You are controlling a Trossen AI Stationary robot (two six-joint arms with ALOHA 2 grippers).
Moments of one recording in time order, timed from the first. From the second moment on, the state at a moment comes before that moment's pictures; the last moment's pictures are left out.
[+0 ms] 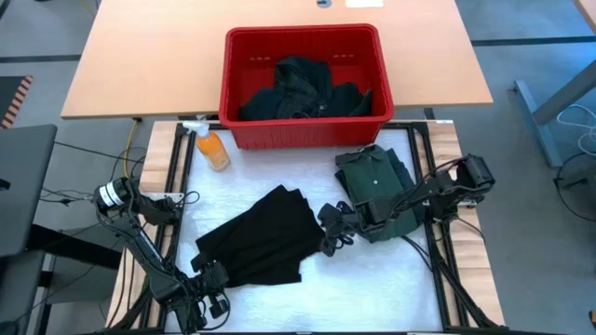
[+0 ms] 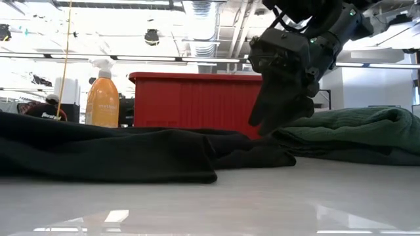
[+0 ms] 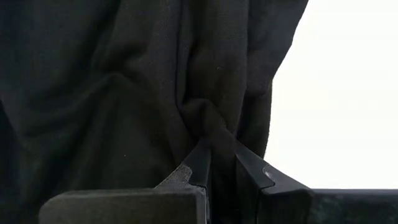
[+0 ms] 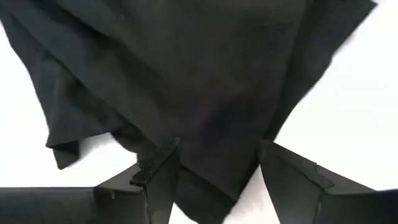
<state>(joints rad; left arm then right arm) -1.03 1.70 0.97 -0.66 -0.56 -1.52 0.25 1.66 0.90 -0.12 0.18 0.73</state>
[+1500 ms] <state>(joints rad) -1.10 1.70 0.96 -0.65 -0.64 -1.48 0.31 1.53 0.90 -0.18 0.25 0.66</state>
